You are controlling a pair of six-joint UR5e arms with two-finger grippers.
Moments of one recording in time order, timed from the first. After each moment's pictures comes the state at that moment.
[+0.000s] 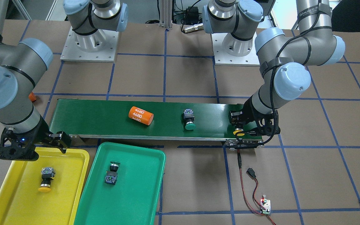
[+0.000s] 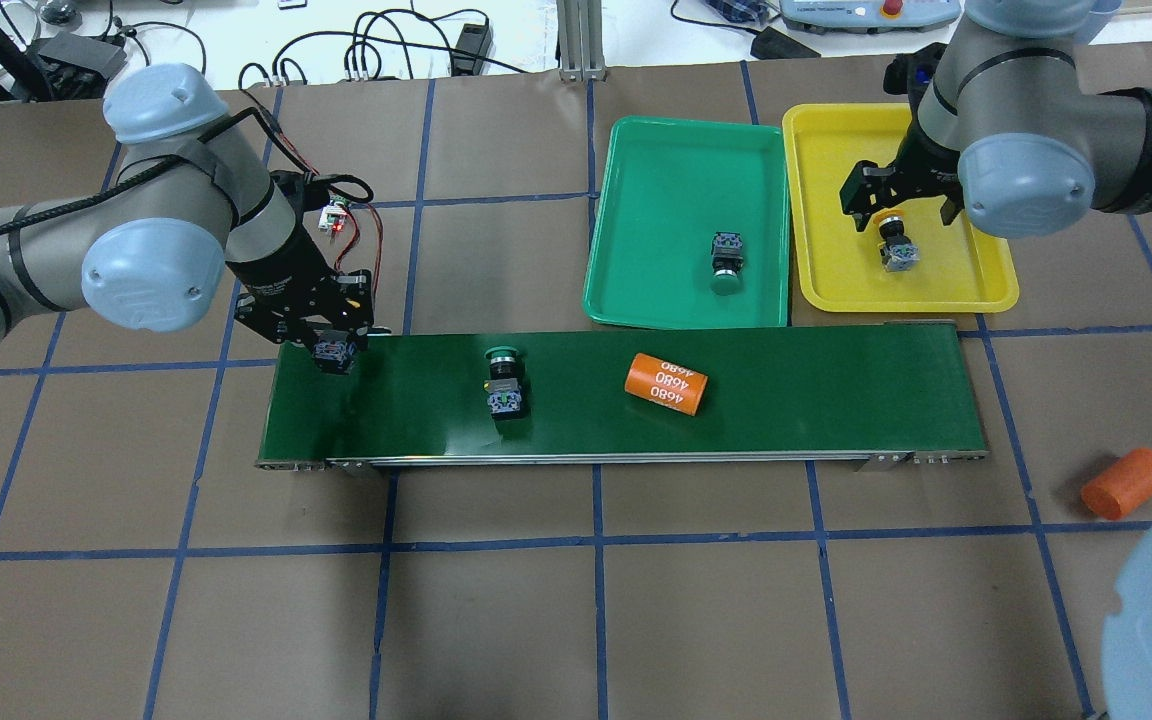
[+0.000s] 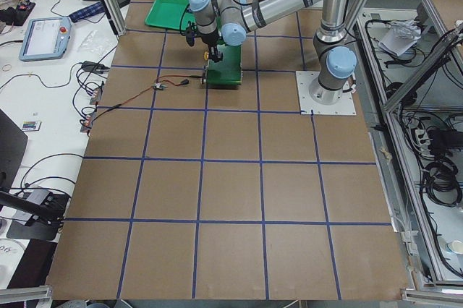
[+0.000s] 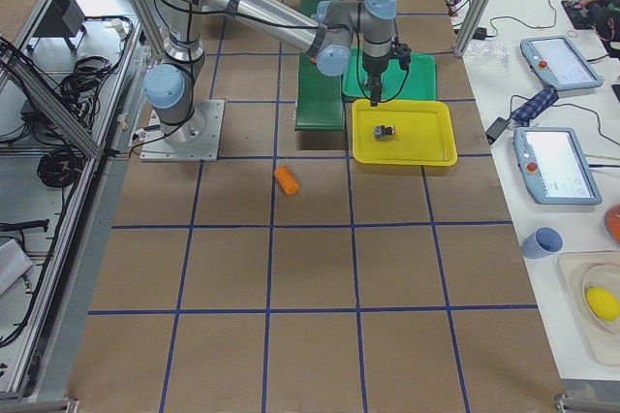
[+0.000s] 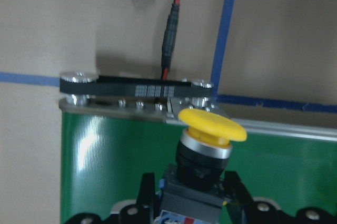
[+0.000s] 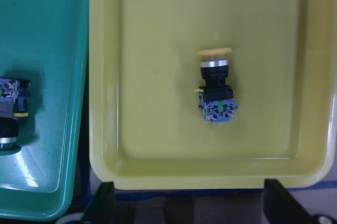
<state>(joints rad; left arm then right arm) -1.47 -1.78 -1.85 -1.25 1.50 -0.03 1.42 -1.26 1.69 -2.10 -1.63 -0.13</state>
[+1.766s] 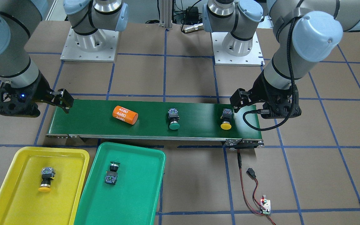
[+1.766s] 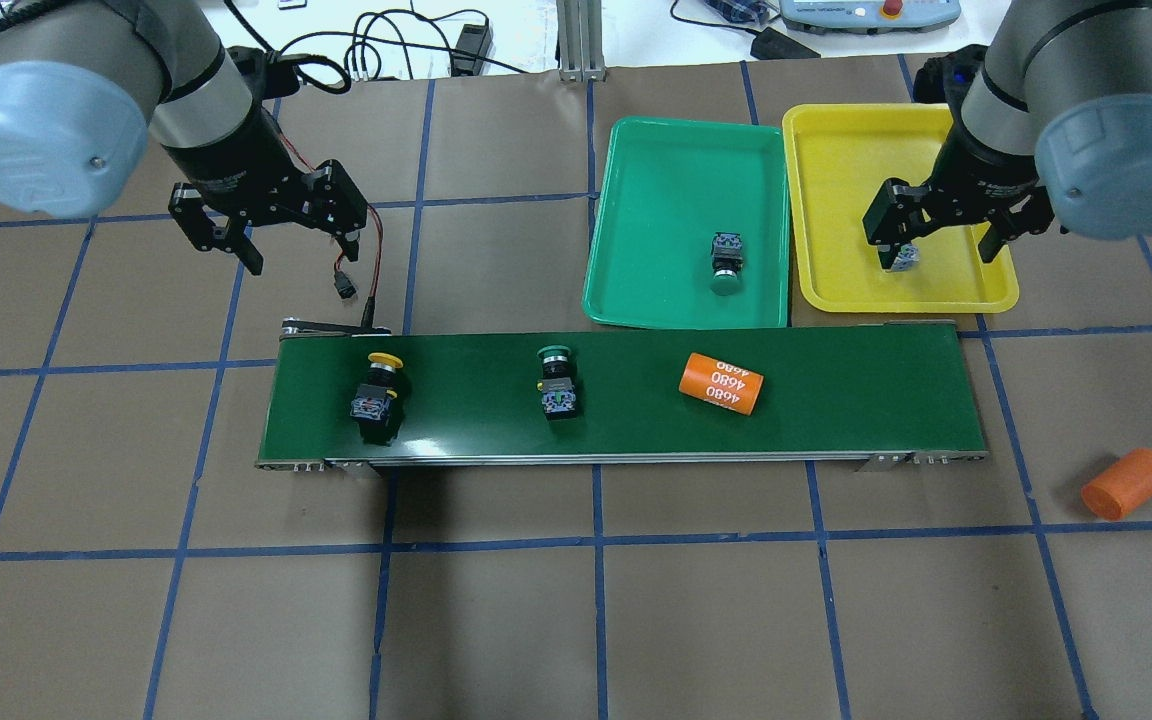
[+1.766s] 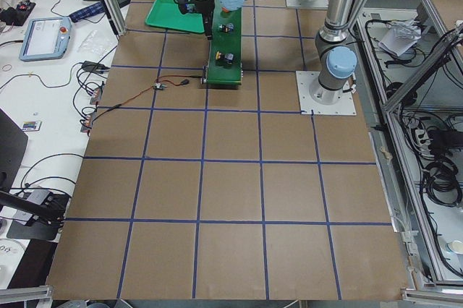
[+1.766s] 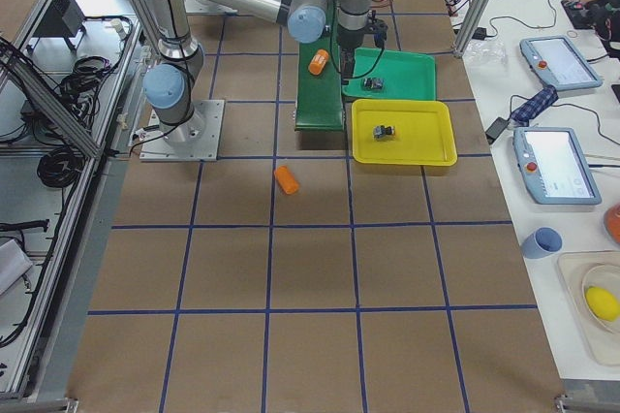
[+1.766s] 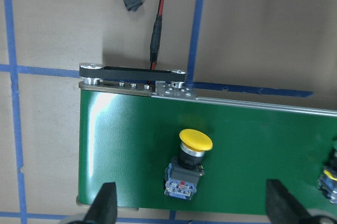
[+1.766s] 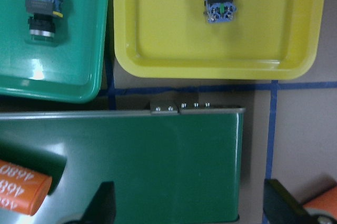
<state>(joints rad) -1.54 -1.72 -1.55 -1.51 1.57 -0.03 1.43 -1.50 1.72 -1.75 -1.63 -0.12</state>
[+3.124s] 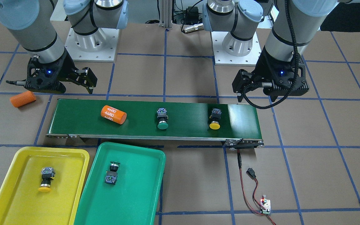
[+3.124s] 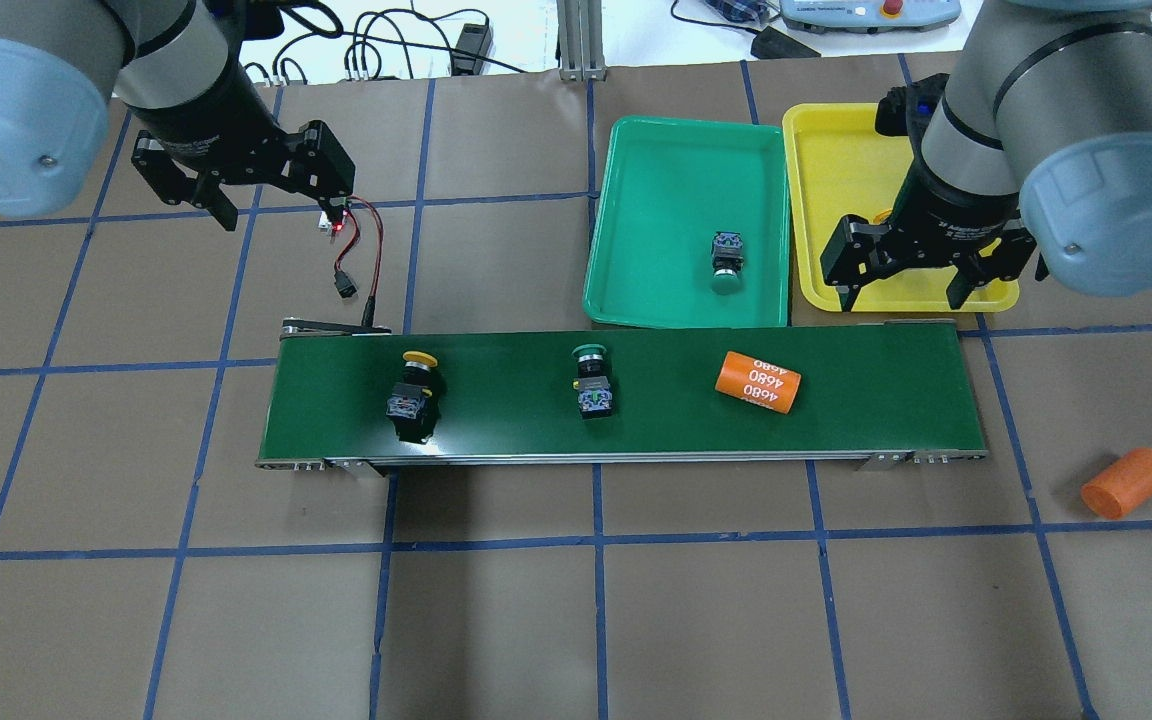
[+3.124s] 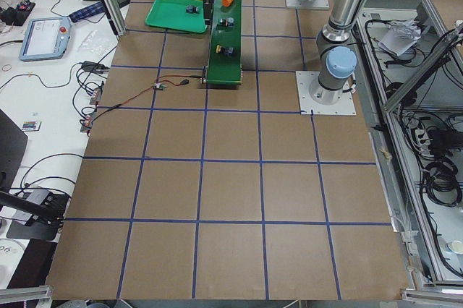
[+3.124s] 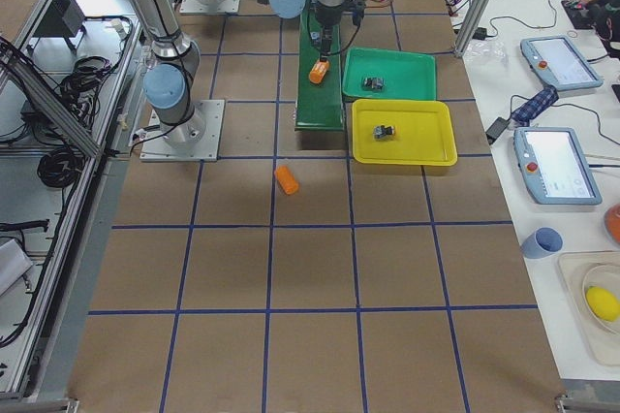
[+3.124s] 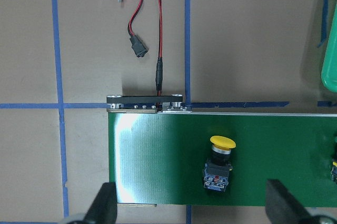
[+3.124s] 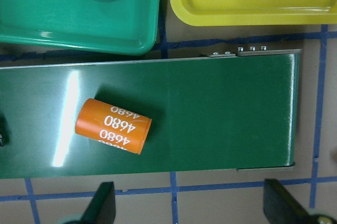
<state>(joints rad) -1.56 -1.64 -1.55 -1.47 1.60 0.01 1.52 -1.58 1.77 -1.70 -1.54 0.02</state>
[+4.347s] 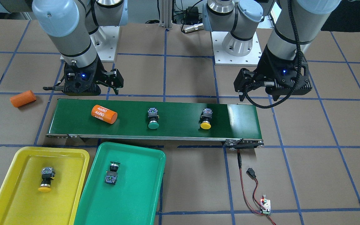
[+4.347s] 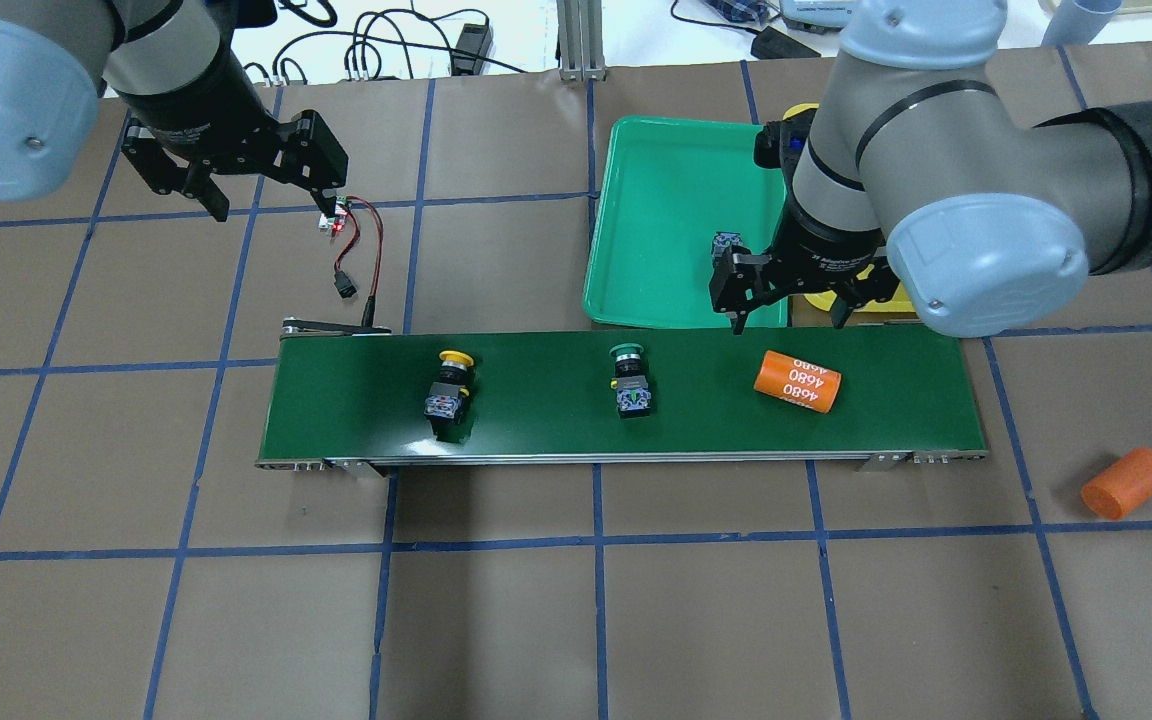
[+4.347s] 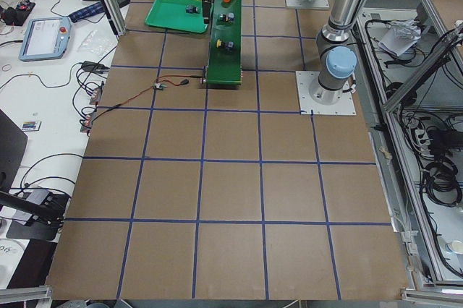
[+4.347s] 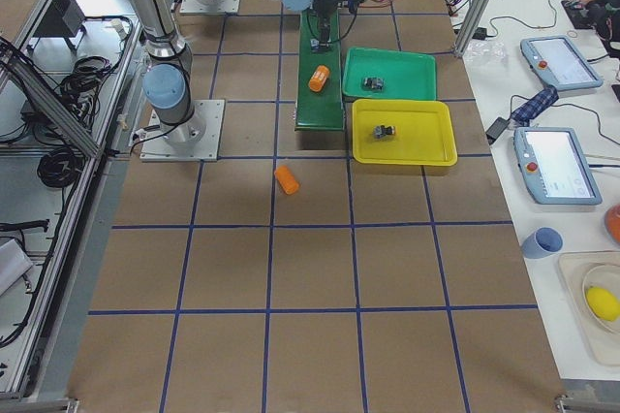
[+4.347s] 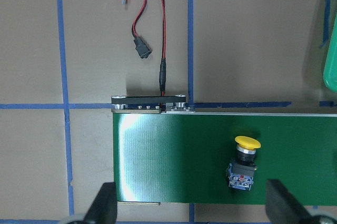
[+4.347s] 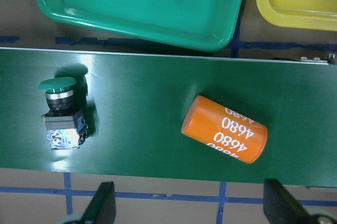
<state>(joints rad) -1.56 -1.65 -1.52 -1.49 1.60 0.01 1.69 -1.51 1.79 -1.80 -1.53 0.07</state>
